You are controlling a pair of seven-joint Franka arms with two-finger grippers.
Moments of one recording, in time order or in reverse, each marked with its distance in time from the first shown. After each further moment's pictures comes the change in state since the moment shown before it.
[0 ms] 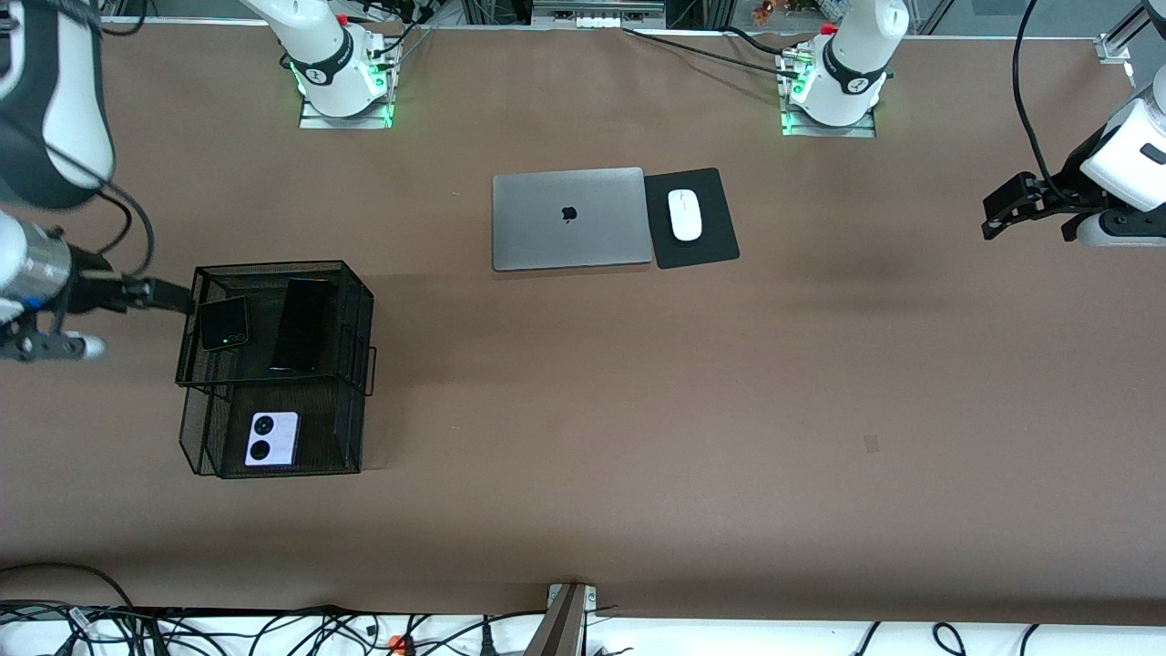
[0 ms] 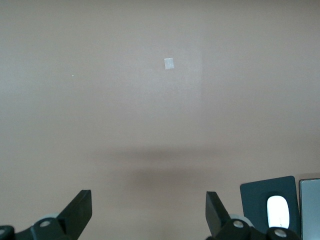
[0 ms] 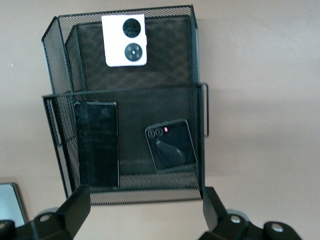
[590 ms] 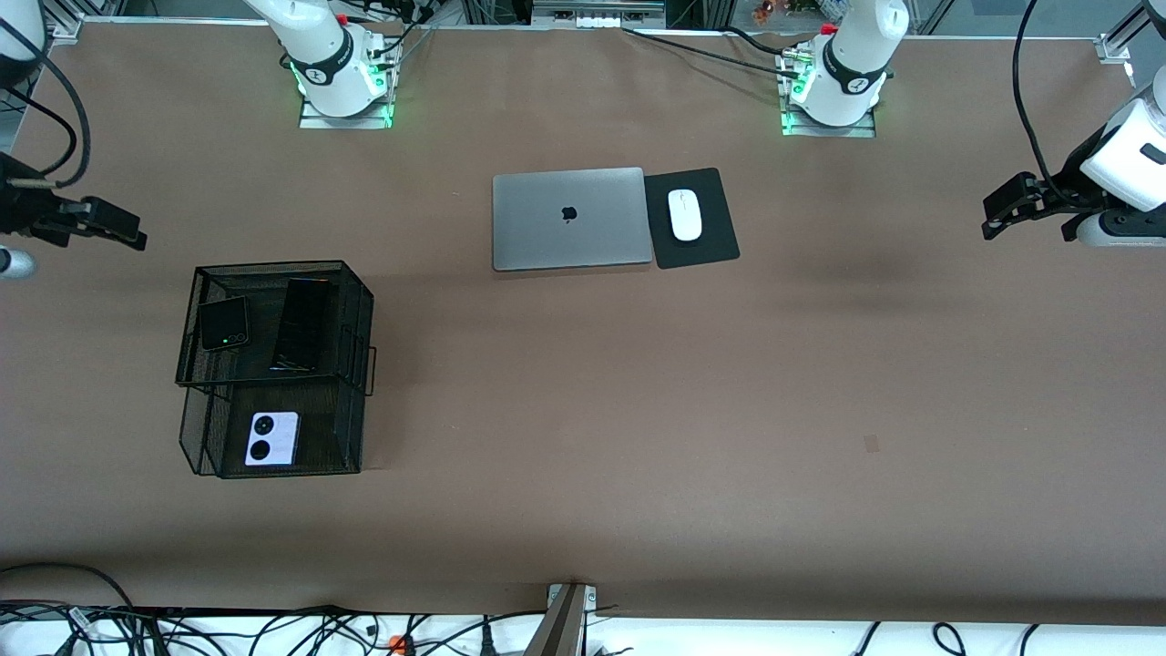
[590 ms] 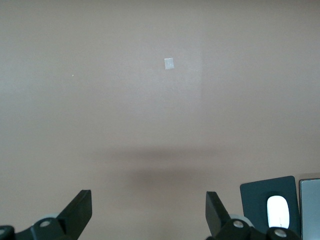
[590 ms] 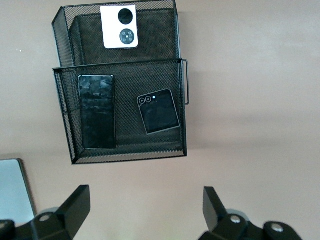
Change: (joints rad) left arm 0.000 0.000 0.000 0.000 0.000 0.000 0.000; right arm -0.095 -0.136 0.098 0.015 -0.052 -0.139 0.006
